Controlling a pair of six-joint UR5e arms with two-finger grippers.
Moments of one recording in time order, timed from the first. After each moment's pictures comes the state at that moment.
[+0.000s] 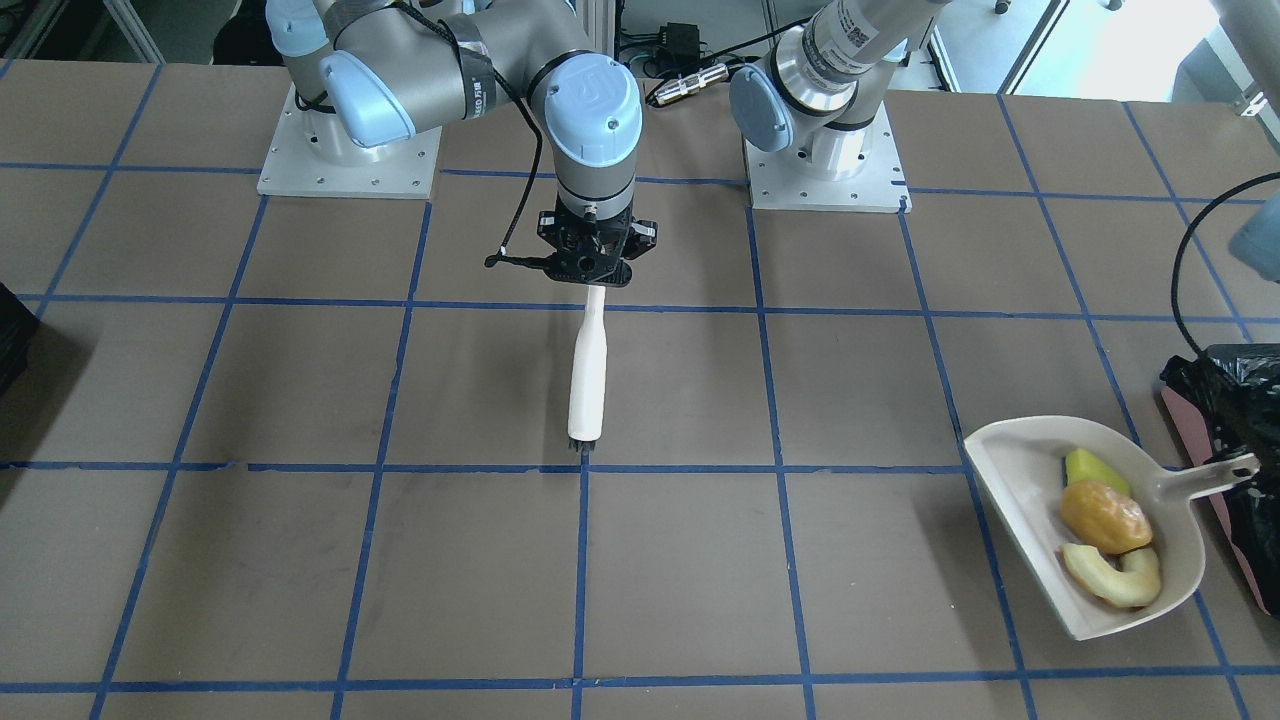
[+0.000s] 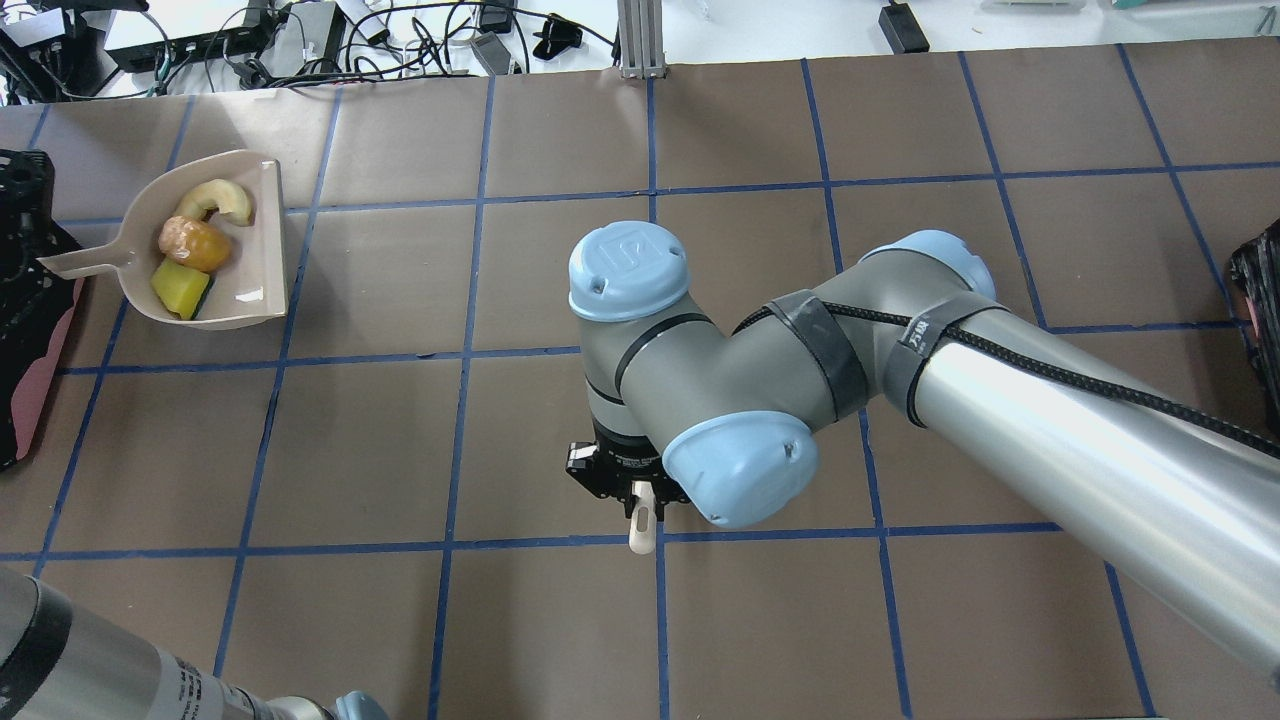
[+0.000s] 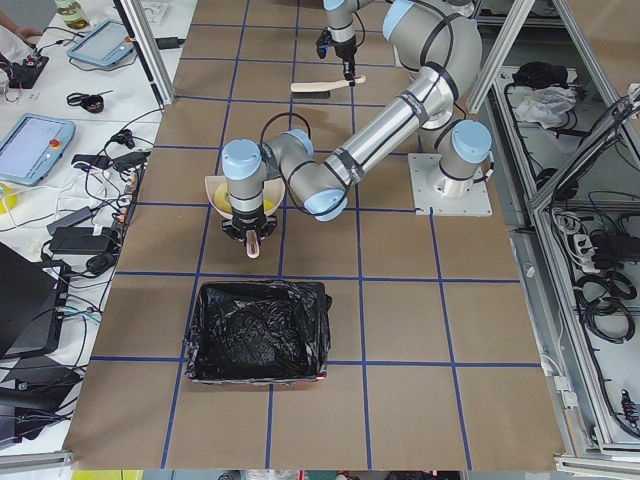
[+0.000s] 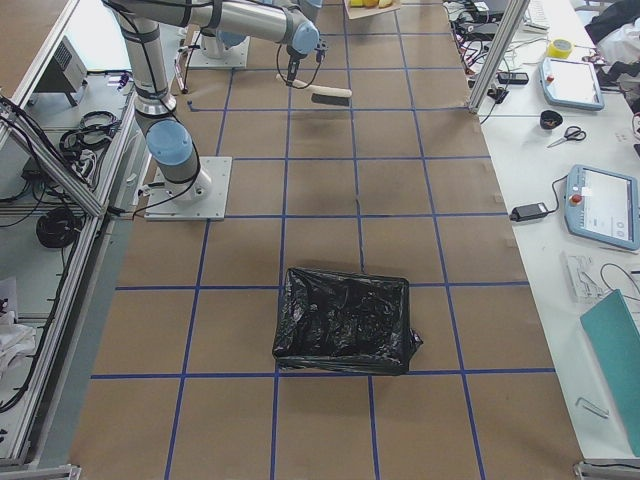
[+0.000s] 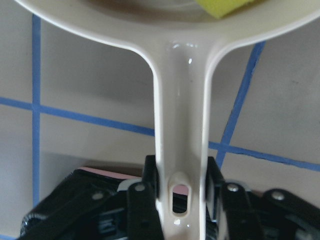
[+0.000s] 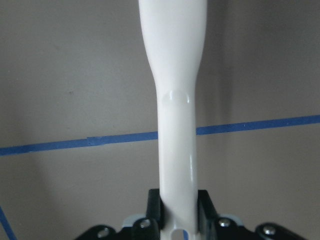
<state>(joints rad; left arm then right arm) -0.89 -2.02 -1.51 -1.07 1.61 2.02 2.09 -1.38 1.88 -1.85 -1.43 0.61</state>
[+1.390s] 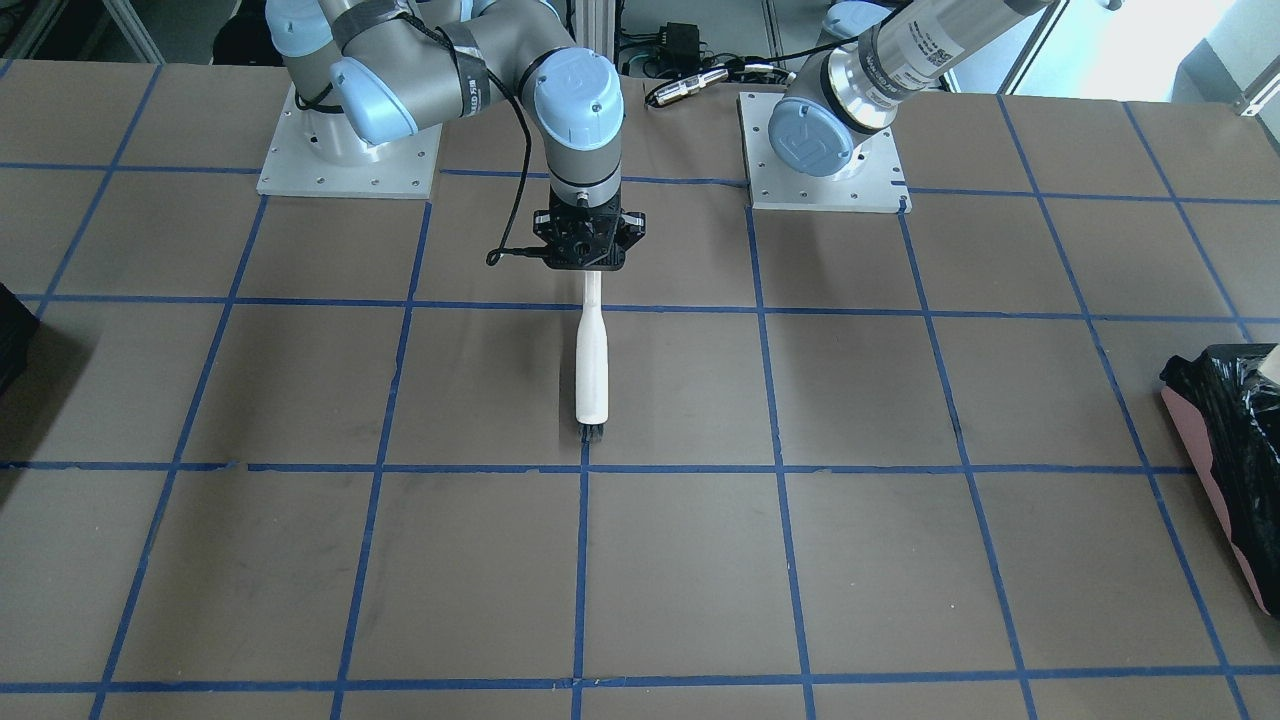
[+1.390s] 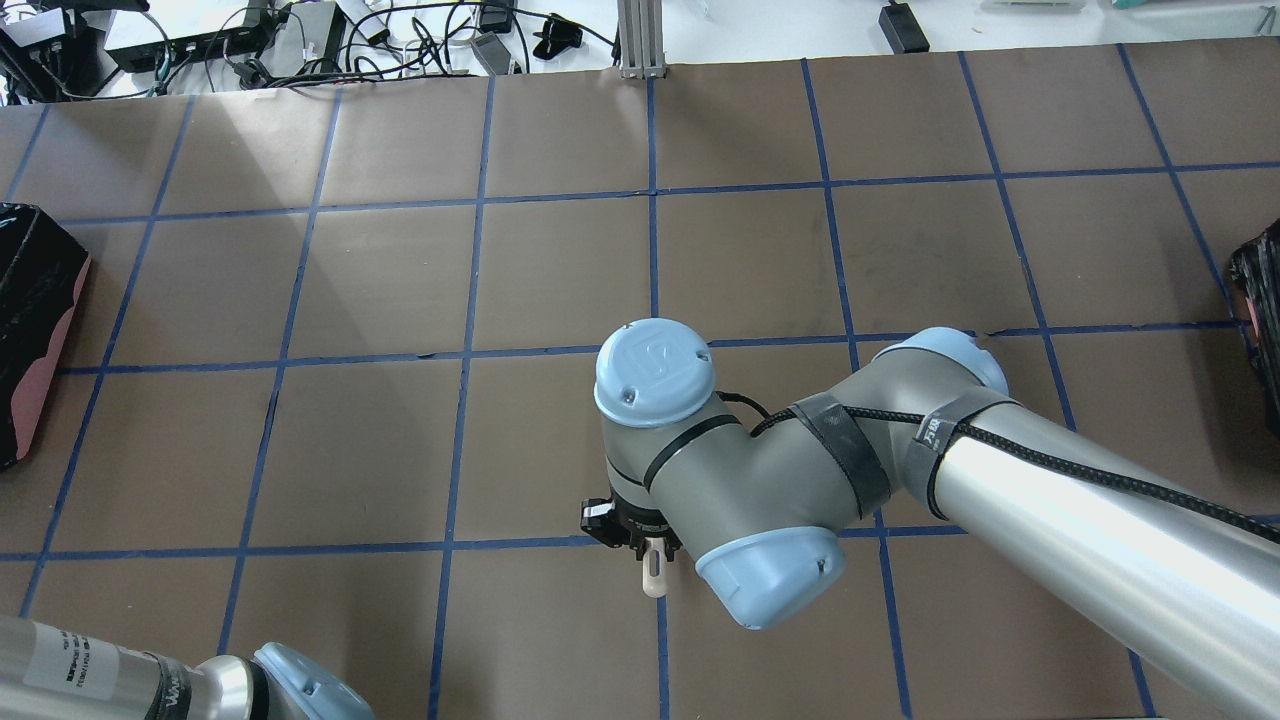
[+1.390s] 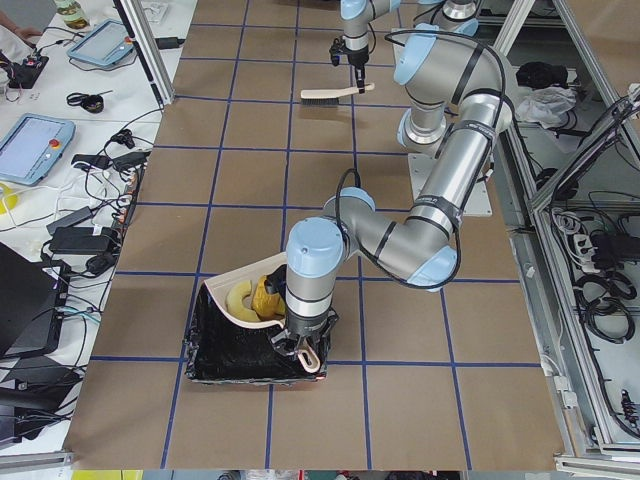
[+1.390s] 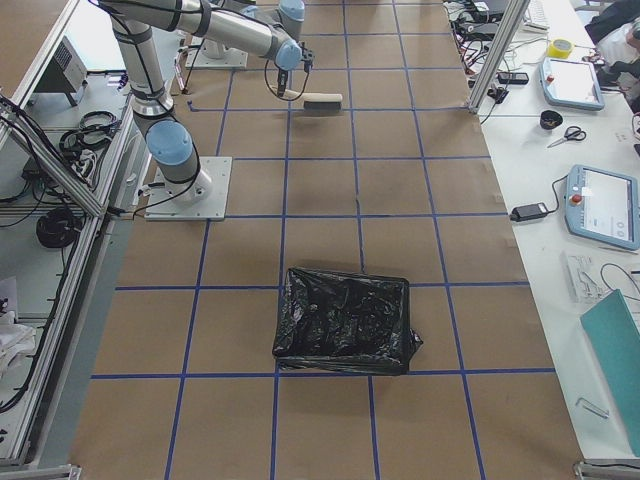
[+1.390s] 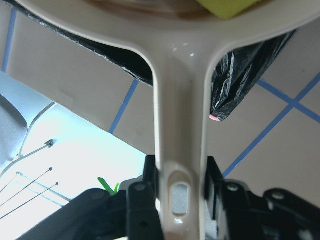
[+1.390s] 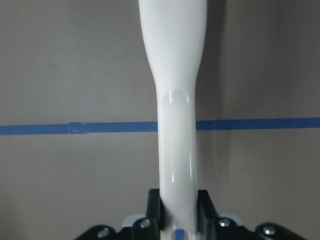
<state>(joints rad) -0.50 -2.10 -1.16 -1.16 1.65 2.12 2.12 -1.42 2.05 -2.07 -1.44 0.57</state>
